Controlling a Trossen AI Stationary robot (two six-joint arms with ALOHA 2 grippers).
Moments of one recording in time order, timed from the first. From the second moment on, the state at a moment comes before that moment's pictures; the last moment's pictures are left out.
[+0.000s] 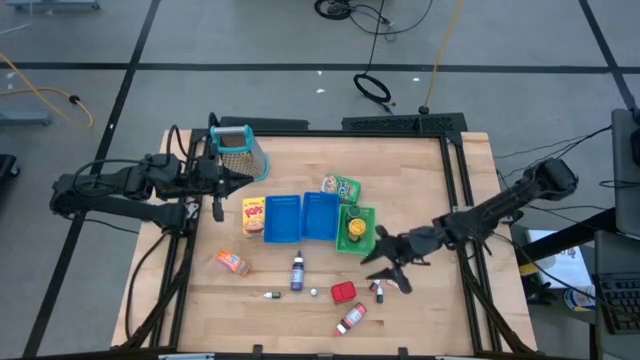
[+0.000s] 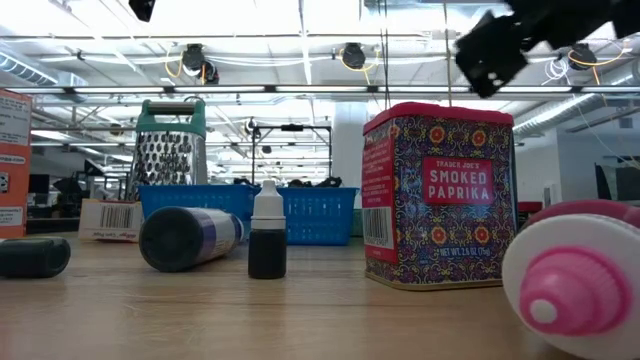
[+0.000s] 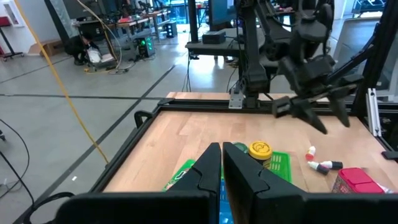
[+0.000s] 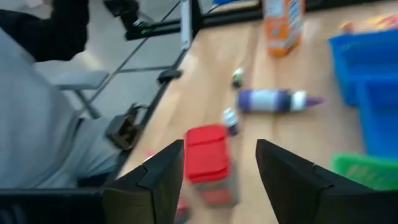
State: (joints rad) left arm 0.00 0.63 0.78 -0.30 -0.18 0.05; right arm 0.43 1.22 0.56 0.29 0.00 0.34
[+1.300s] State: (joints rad) left arm 0.00 0.63 0.78 -0.29 -0.18 0.02; right arm 0.74 1.38 0.56 -0.11 0.21 1.11
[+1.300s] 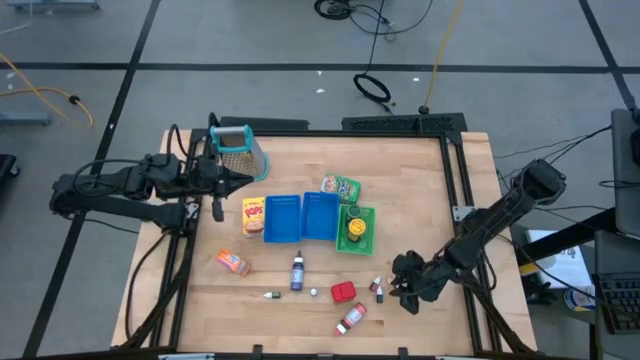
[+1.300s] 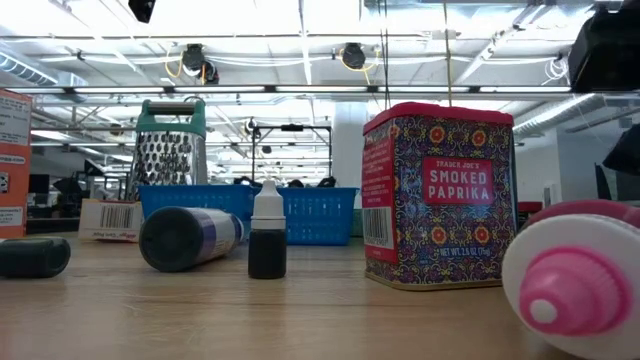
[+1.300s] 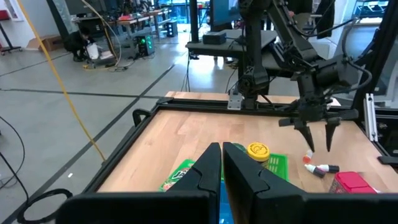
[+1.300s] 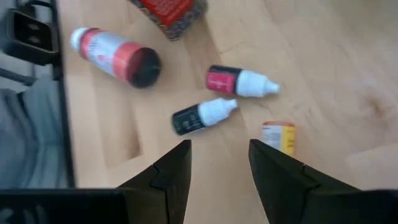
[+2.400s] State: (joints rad) left arm 0.00 0.63 0.78 -0.29 -0.18 0.02; right arm 0.71 1.29 0.56 -0.26 0.37 0.93
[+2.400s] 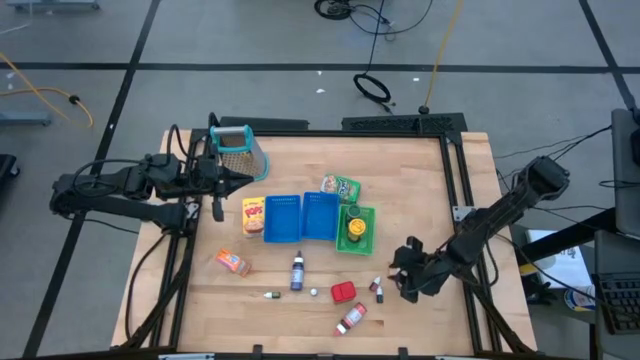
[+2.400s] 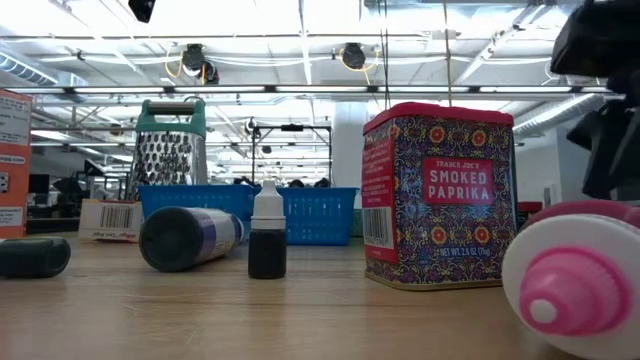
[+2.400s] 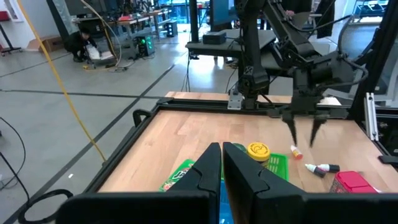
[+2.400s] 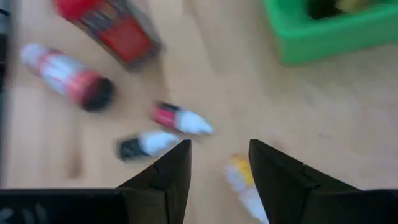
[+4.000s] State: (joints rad) left arm 0.00 0.63 0.78 -0.29 -0.19 0.02; right arm 0.69 1.39 0.45 -0.09 0.32 0.93
